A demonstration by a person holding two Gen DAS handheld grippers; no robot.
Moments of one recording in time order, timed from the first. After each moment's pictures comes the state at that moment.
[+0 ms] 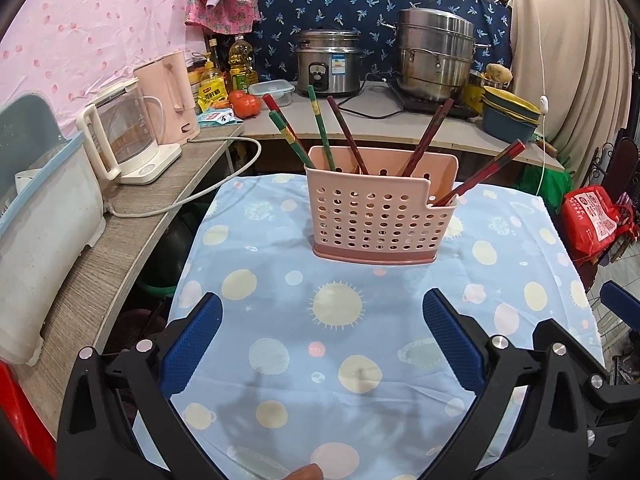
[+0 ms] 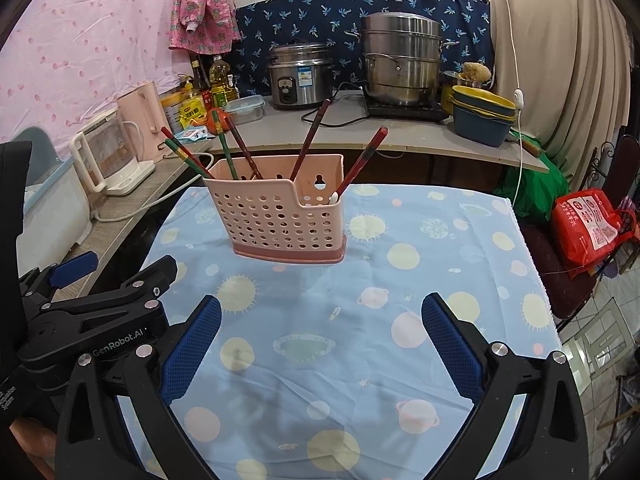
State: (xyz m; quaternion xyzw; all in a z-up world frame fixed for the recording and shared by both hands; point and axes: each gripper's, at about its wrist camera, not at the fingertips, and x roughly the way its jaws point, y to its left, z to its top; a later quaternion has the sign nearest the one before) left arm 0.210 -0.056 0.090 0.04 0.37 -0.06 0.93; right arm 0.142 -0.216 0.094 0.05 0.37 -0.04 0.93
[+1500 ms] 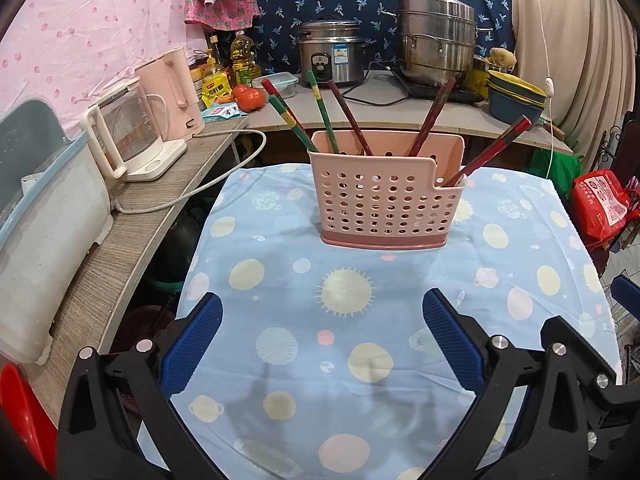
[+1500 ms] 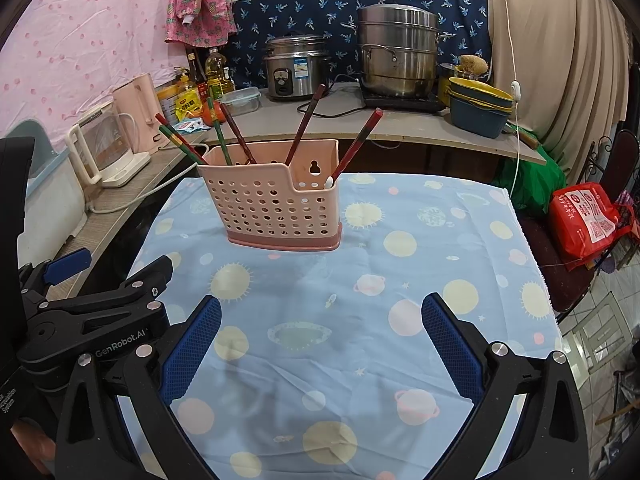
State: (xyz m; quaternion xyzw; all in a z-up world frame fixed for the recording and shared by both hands) left arm 0.206 -0.060 0.079 0.06 0.38 -0.05 0.92; right arm 0.138 -0.215 0.082 0.05 0.38 -0.05 0.92
